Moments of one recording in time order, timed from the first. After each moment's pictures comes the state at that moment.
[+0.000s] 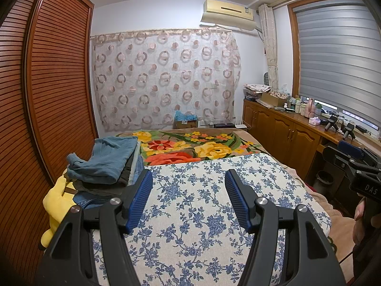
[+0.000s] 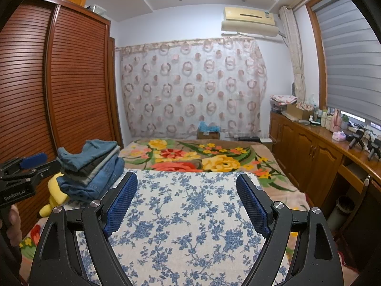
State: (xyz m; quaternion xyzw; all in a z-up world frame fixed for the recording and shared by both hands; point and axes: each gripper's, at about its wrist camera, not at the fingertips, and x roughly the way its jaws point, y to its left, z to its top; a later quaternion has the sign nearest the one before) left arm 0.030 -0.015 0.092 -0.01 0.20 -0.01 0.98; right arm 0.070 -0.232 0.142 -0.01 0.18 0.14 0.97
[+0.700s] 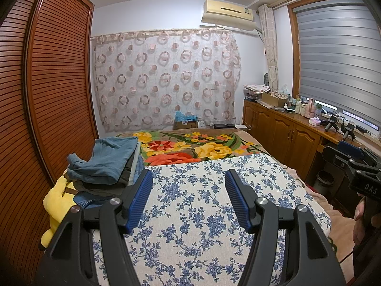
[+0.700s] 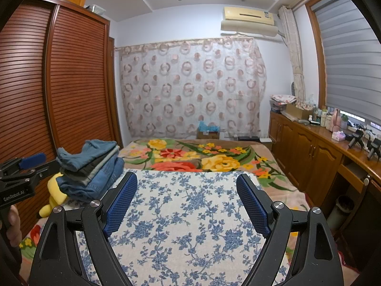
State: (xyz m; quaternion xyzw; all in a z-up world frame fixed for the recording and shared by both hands) left arm 0.030 -0.016 0.092 -0.01 0.20 -0.01 0.98; right arm 0.070 -0.233 0.141 -0.01 0.18 0.14 0.97
